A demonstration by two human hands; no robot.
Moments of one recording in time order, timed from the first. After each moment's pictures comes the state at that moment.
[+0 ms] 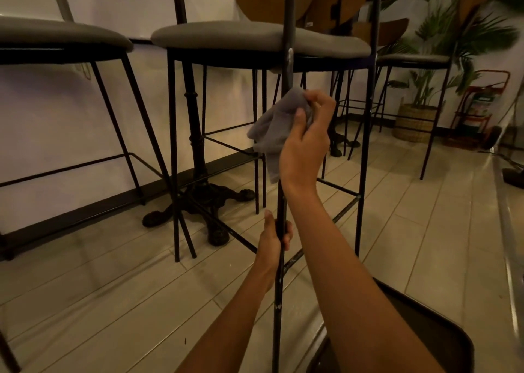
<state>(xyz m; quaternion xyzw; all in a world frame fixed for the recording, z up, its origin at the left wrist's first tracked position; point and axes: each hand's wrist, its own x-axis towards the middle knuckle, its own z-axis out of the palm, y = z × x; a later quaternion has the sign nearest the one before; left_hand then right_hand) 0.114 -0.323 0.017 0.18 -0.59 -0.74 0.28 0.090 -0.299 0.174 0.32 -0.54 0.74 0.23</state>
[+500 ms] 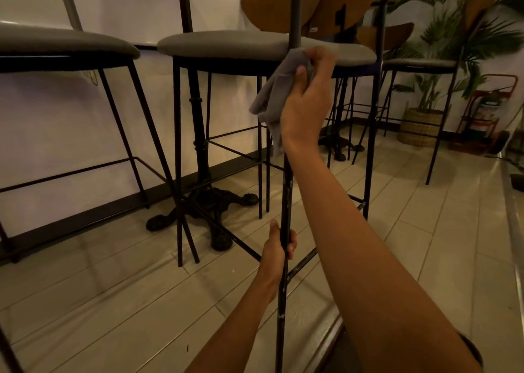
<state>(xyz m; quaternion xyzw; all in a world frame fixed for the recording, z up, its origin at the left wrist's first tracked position) 0.110 -0.329 0.007 0.19 -0.60 -0.74 0.23 0.067 -0.325 0.227 0.33 -0.54 0.72 0.28</state>
